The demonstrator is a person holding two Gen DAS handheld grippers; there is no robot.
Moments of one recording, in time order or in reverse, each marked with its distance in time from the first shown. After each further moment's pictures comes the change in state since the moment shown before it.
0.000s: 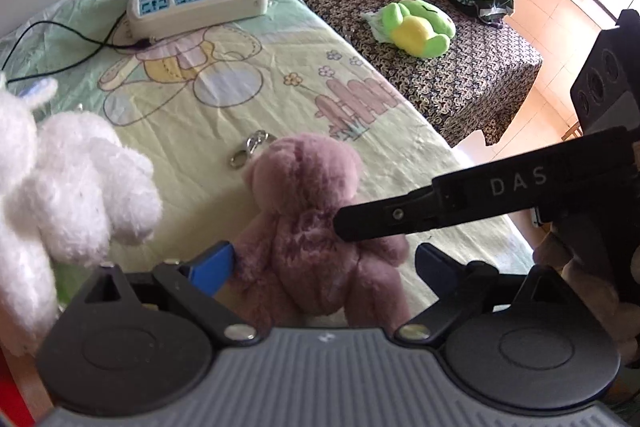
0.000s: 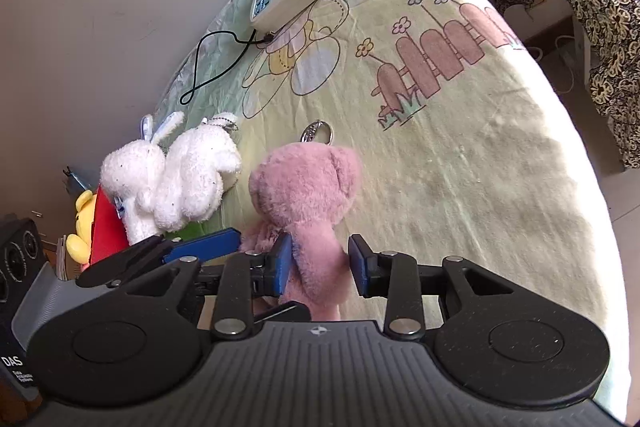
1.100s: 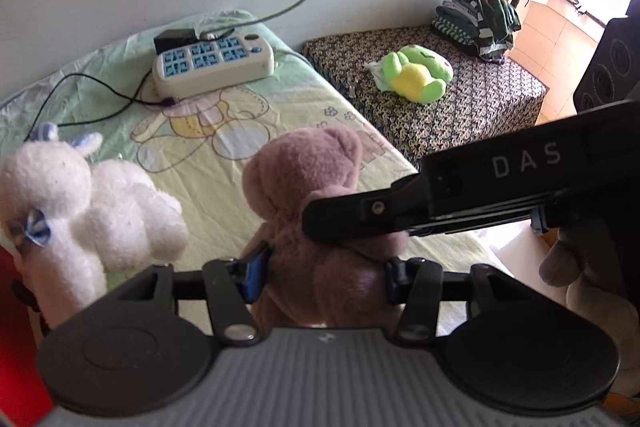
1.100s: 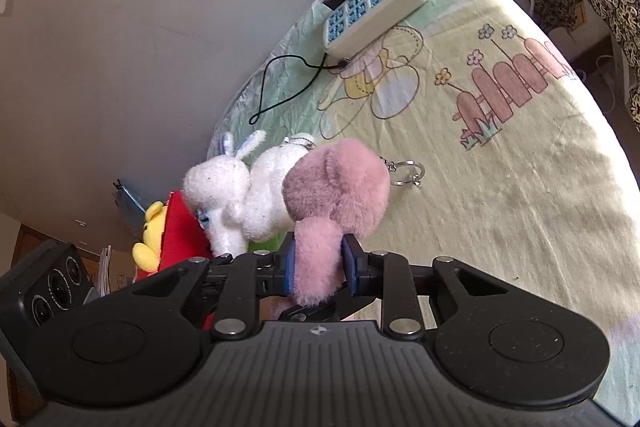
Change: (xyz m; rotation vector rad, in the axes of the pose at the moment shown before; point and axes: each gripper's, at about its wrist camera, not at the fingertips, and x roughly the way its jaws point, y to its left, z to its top) left arm -0.062 -0.027 -0.007 0.027 -0.182 0.079; right arm -0.040 0.047 -0.012 -0.050 -0.107 0.136
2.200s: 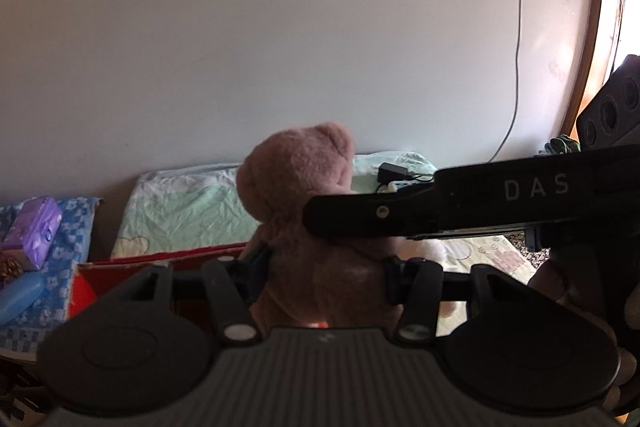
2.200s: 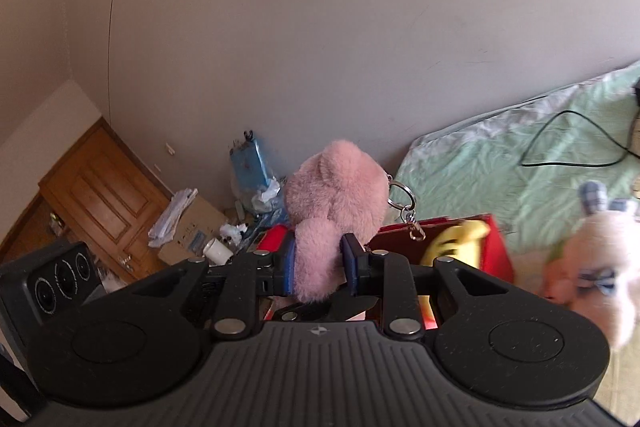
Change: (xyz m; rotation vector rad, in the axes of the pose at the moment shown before) left arm -0.250 0.221 -0.070 -0.179 -0.341 0.240; right arm 0.141 0.294 -0.075 -0.459 -0.034 0.233
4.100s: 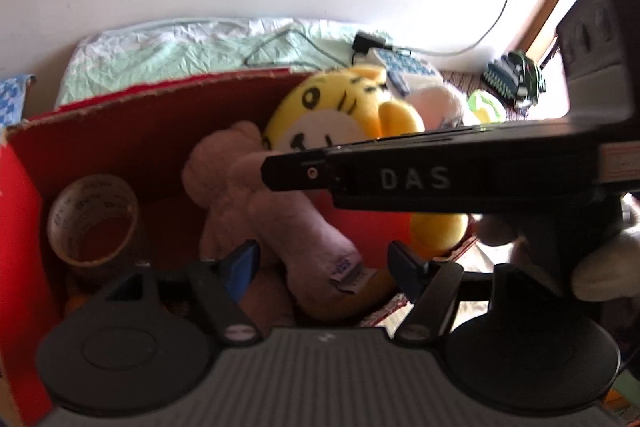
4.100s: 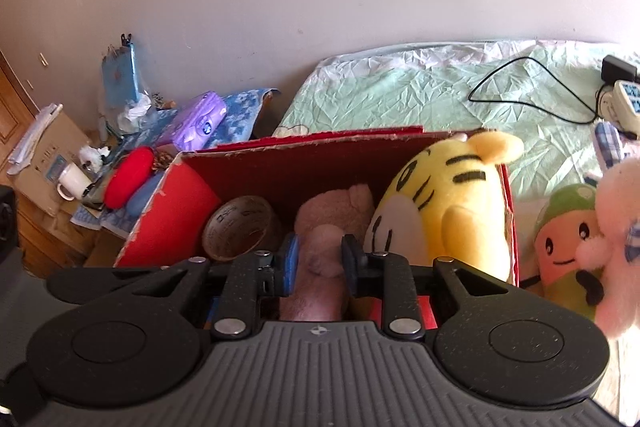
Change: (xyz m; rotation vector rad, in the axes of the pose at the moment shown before) left arm 0.078 0.080 -0.071 -0.036 0.364 -0.267; right arm 0.117 0.008 -0.054 -0.086 0.179 -0.422
